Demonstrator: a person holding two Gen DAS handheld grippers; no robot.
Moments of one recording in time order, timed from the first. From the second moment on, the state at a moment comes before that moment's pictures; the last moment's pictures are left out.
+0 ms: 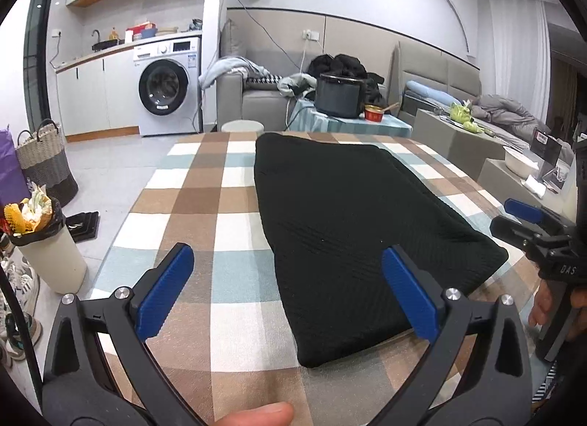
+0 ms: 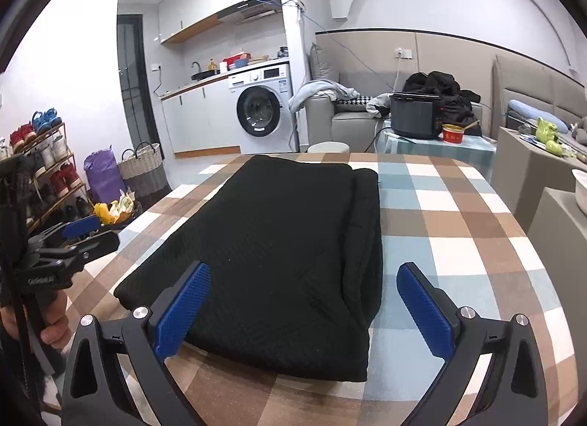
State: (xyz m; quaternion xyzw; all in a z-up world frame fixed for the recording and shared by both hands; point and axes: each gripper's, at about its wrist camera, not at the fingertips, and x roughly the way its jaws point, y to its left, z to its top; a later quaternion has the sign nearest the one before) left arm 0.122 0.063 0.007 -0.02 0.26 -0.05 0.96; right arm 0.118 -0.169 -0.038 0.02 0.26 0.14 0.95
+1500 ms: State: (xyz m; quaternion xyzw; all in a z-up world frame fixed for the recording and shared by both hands) left arm 0.115 0.062 -0.007 -0.02 0.28 -0.01 0.96; right arm 0.104 -0.175 -0.040 -0.01 0.24 0.16 0.96
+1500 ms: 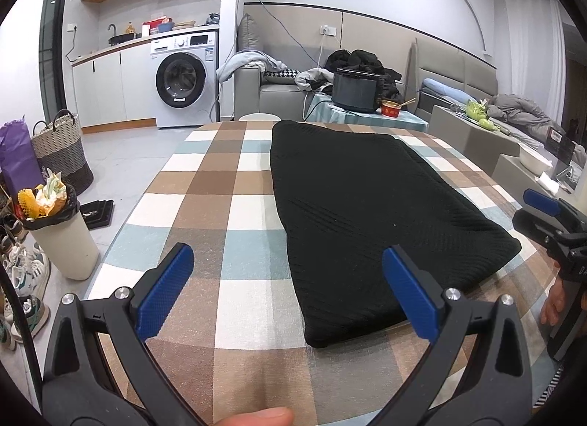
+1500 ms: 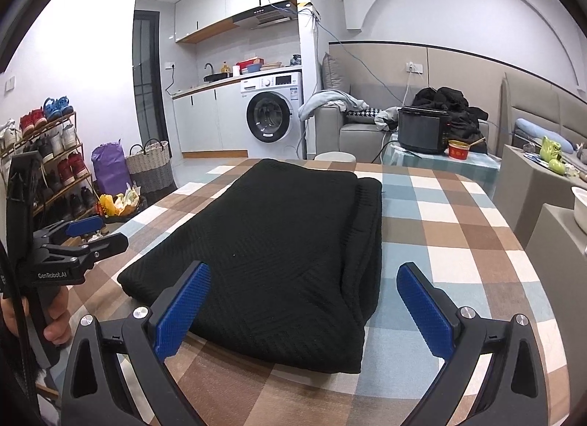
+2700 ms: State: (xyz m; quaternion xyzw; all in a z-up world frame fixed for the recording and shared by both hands) left arm 0.115 0.064 -0.007 -0.02 0.27 -0.01 0.96; right arm 0.104 -0.172 -0.038 -0.01 0.24 0.16 0.96
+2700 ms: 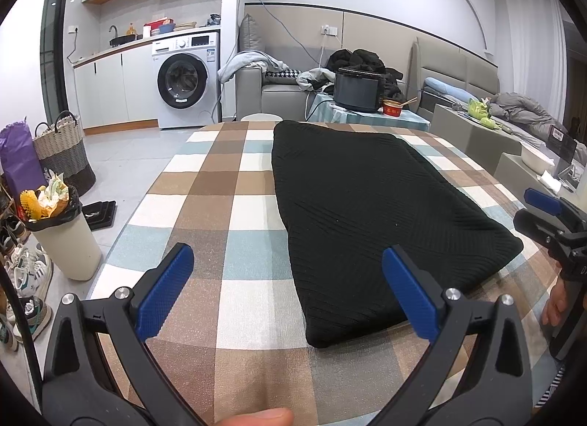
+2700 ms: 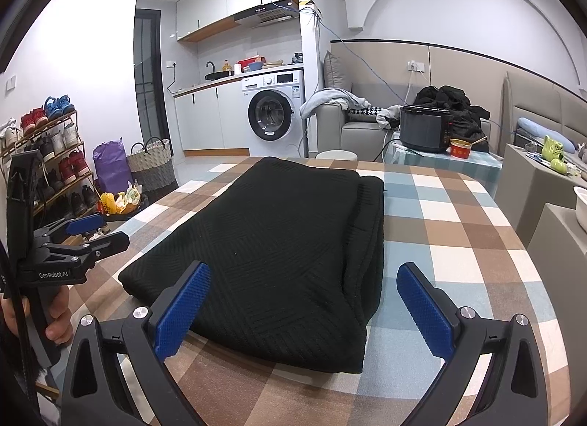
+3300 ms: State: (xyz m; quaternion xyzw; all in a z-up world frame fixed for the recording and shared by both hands) left arm 0.115 0.064 -0.007 -0.02 0.27 -0.01 0.96; right arm 0.106 -0.171 -0.040 -0.01 0.24 0.17 0.96
